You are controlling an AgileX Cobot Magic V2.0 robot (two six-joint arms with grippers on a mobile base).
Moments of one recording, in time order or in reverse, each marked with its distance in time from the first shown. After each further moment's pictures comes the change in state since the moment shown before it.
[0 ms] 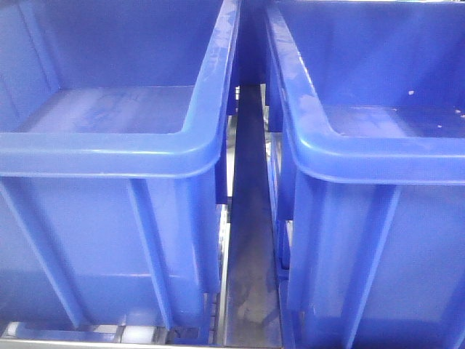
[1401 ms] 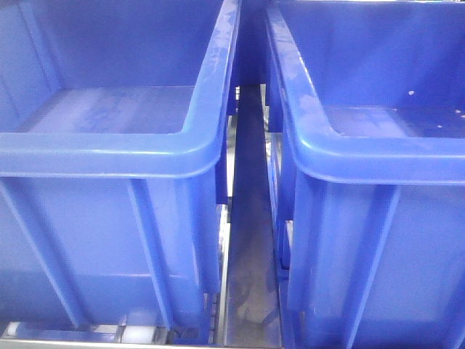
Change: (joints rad) left arm 0.000 -0.001 0.000 0.000 -0.003 -0.001; right arm -0.002 -0.141 0.173 0.029 -0.141 0.032
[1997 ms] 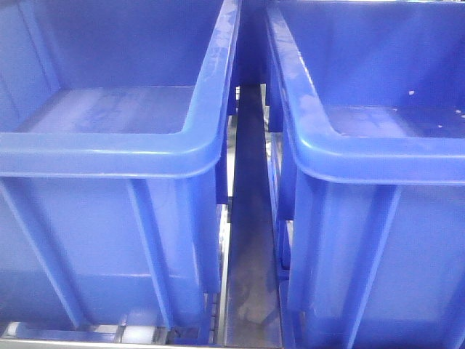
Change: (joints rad) left arm 0.000 0.000 0.000 0.000 0.000 0.000; right arm 0.000 0.000 0.000 0.002 0.000 0.000
